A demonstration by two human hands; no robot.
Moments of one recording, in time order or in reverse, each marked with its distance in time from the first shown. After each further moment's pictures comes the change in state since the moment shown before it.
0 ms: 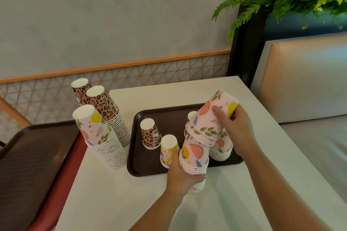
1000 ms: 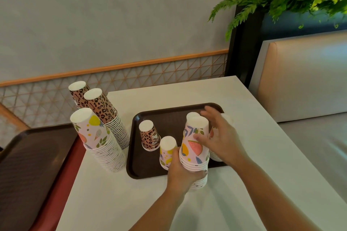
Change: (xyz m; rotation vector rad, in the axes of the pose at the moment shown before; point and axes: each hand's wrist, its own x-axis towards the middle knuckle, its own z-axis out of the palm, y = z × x) left_hand 0.007 0.004 0.003 0.003 0.013 0.055; right_hand -0.020 0.011 0.013 -0.282 -0.248 -0.142
